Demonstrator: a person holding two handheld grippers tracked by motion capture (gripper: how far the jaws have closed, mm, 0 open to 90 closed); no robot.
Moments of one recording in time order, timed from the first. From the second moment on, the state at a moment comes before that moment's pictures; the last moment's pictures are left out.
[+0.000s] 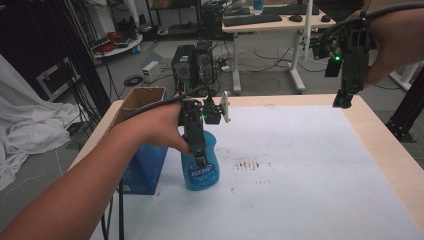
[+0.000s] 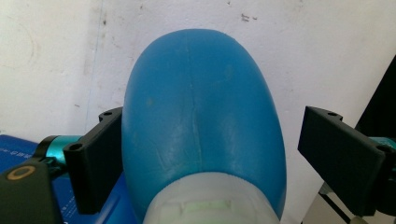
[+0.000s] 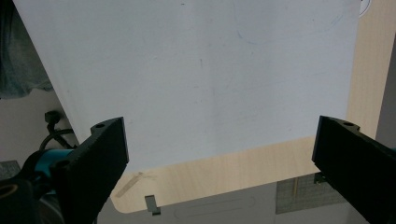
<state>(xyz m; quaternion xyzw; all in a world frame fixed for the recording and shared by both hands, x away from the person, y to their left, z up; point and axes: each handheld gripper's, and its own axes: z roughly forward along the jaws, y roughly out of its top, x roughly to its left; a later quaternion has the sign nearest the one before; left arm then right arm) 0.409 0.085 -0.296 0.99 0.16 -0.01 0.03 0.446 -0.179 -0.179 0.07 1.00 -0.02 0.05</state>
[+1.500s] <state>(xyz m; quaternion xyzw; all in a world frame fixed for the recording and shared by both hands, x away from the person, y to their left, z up) 0.407 0.083 -0.297 0.99 0.16 0.01 0.01 0.447 -0.178 -0.181 0.06 1.00 -0.03 0.05</state>
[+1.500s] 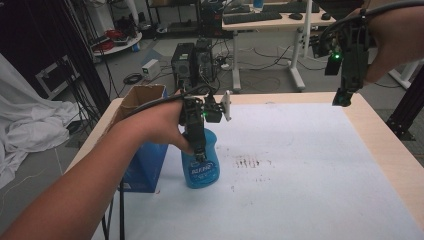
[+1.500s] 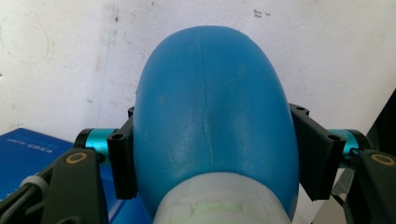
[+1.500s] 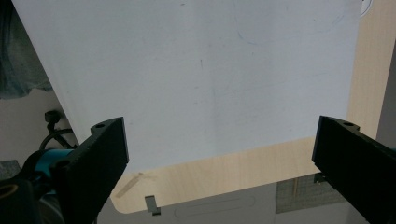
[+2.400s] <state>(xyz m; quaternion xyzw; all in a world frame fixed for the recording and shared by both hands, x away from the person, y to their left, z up) 0.401 0.081 -0.277 0.99 0.16 0.02 0.00 0.446 -0.181 -0.182 0.06 1.00 -0.02 0.05</state>
